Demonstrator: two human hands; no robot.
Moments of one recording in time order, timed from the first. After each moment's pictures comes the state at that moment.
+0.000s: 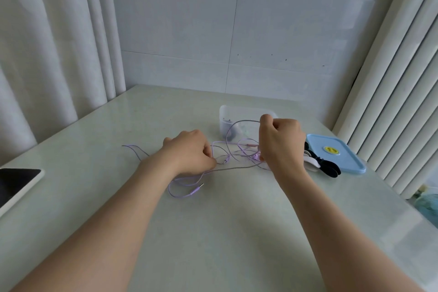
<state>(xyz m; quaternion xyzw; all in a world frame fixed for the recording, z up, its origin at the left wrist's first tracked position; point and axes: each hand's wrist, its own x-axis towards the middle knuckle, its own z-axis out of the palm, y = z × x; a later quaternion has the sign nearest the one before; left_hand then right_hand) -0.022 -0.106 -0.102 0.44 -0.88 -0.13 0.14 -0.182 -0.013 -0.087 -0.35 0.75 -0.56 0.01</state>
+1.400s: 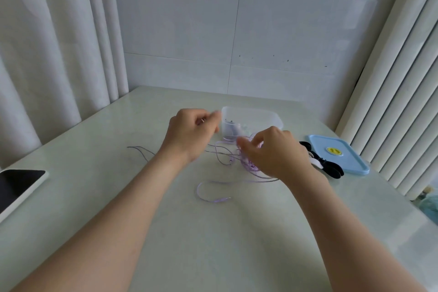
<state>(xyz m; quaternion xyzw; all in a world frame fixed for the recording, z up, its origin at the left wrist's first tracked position) -0.028 -0.109 -0.090 0.37 -0.75 -0.34 0.44 -0.196 -0.004 -0.092 -0.49 0.84 -0.22 -0.06</state>
